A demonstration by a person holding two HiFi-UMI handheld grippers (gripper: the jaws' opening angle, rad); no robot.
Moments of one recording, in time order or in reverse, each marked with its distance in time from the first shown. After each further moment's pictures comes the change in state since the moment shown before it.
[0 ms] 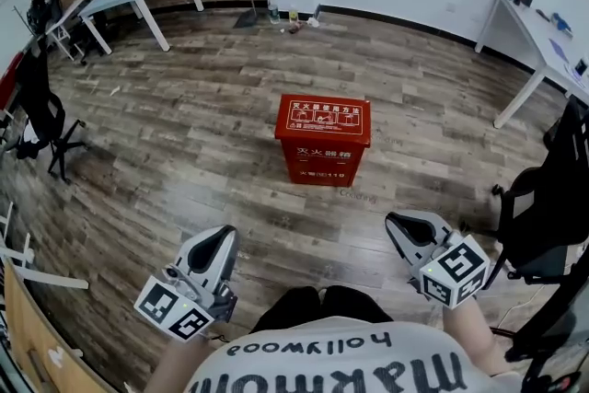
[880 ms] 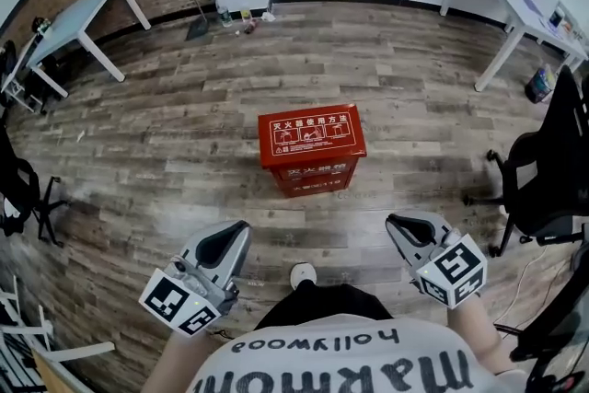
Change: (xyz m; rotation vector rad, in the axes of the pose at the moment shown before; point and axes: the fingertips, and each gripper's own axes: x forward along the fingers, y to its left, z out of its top) left arm 0.134 0.104 0.013 0.103 0.168 -0.290; right arm 0.094 -0.058 0.013 0.075 0.108 -0.175
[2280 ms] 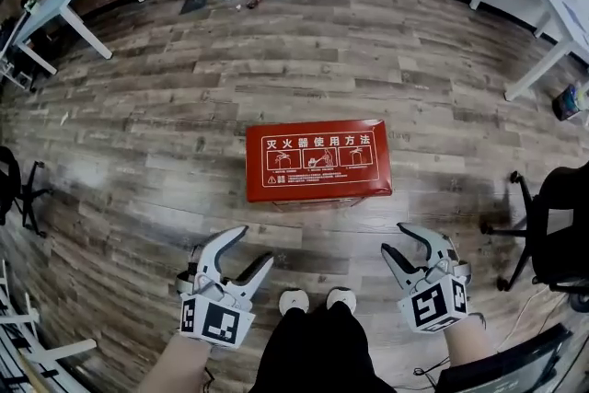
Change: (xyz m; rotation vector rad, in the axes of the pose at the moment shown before) left arm 0.145 0.136 -0.212 0.587 0.482 0.068; right arm 0.196 -0.122 -0.104 -0.501 0.172 -0.049
